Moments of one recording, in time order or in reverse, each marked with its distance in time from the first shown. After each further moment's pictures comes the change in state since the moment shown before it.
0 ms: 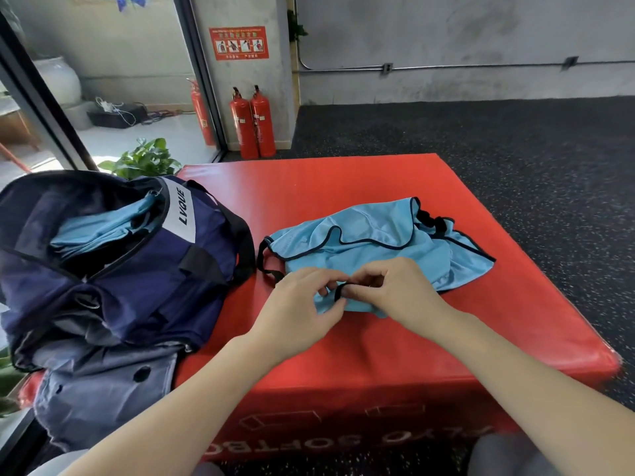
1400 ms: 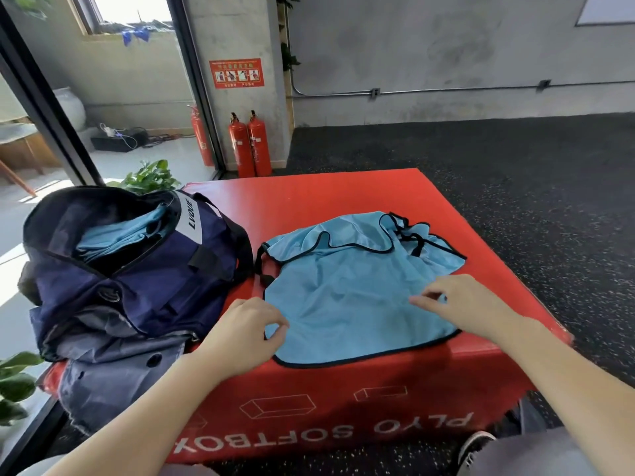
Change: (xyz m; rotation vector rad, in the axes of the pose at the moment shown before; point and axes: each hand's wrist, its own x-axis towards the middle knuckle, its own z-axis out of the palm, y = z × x) left_hand -0.060 -0.041 -0.040 0.383 -0.248 0.011; right_hand -0.072 0.063 -0.100 -0.735 -0.021 0.126
